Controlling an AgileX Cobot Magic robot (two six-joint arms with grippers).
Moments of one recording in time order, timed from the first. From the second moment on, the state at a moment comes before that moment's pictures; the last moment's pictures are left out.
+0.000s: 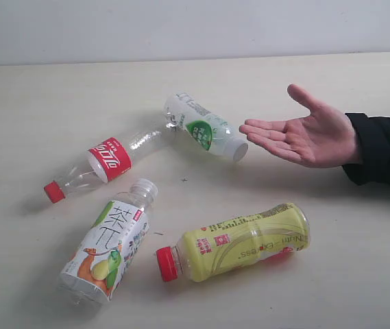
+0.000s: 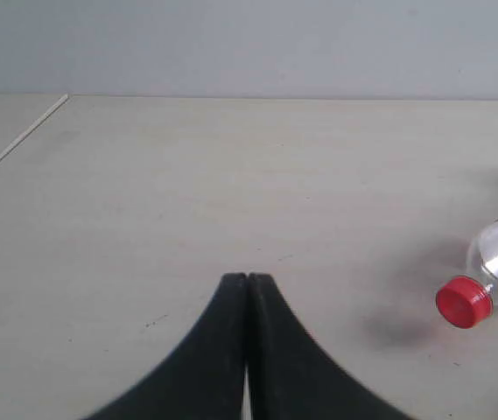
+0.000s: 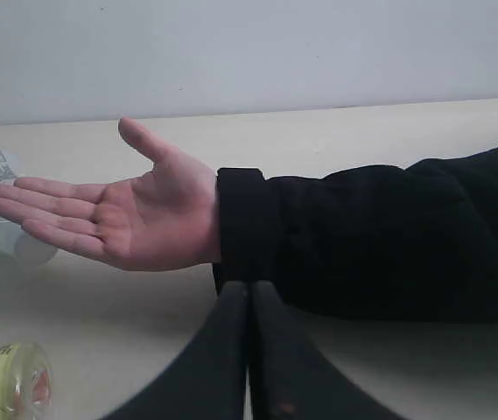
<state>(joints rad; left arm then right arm) 0.05 0.00 0.00 0.10 0.37 -0.06 0.05 0.00 0.00 0.05 0.35 0.03</state>
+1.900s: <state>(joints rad) 0.05 0.00 0.00 0.21 0.07 -0.25 0.05 0.00 0.00 0.05 0.35 0.03</state>
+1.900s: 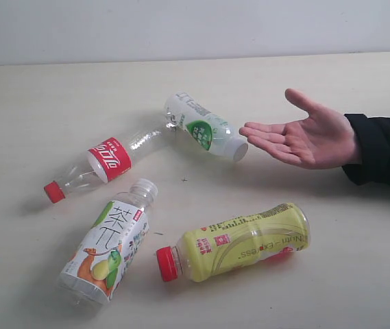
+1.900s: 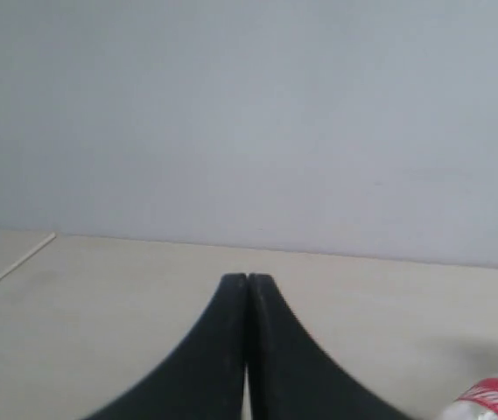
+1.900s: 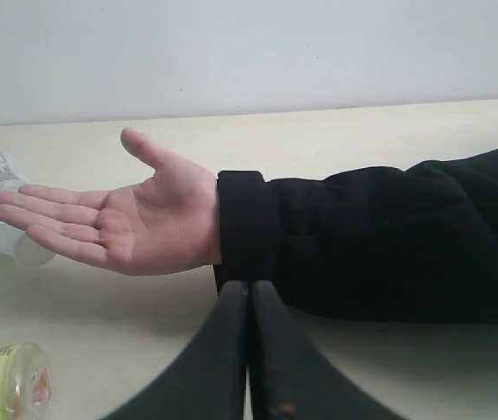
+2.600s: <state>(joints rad) 0.05 0.14 -0.09 0.17 -0.25 -0.69 0.05 0.00 0.00 0.05 0.35 0.03</state>
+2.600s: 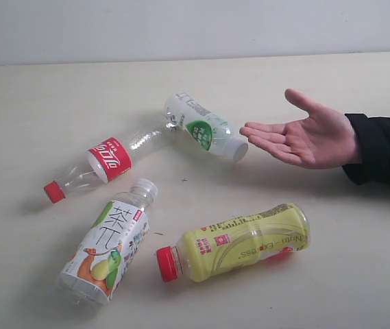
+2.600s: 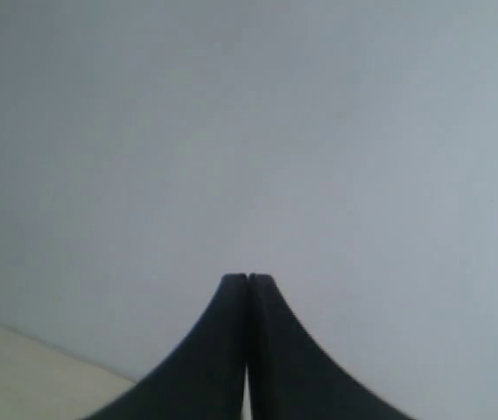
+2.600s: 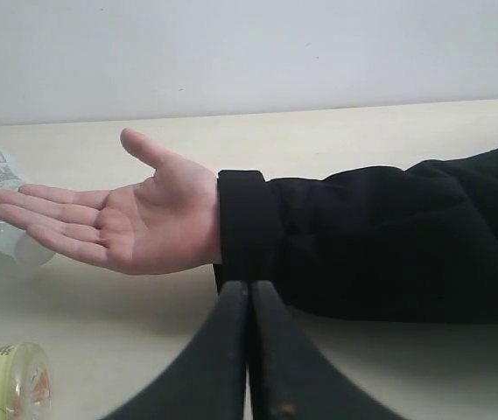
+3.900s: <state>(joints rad) 0.05 0.87 -0.60 0.29 0.15 -0.50 0.05 0.00 0.00 0.05 0.35 0.03</state>
